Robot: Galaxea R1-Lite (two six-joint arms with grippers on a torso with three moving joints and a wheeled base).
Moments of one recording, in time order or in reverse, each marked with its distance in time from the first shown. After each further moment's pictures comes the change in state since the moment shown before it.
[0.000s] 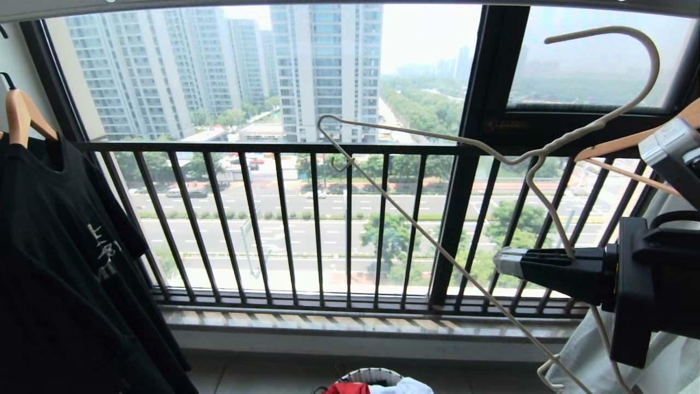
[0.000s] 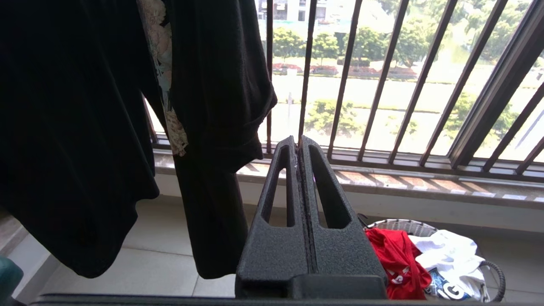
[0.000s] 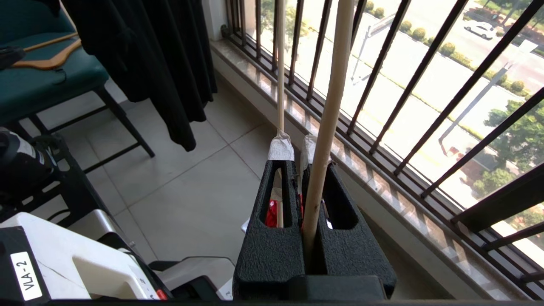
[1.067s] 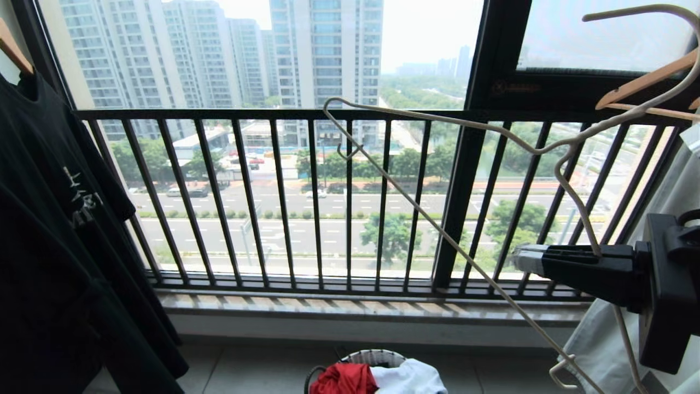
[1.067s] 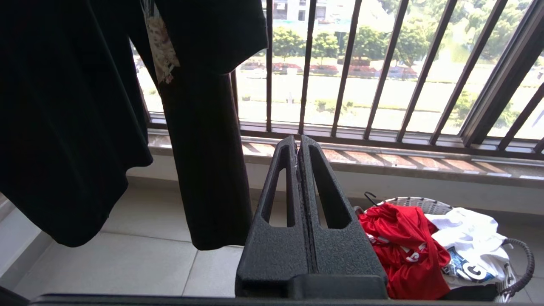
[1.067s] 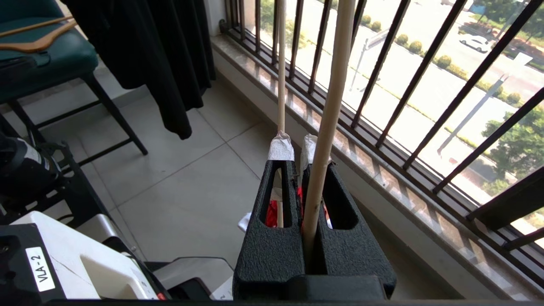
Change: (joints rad) left arm 0.000 0.000 0.000 0.000 0.000 0.000; right arm -0.001 -0.048 0.009 0.000 -0.001 0.000
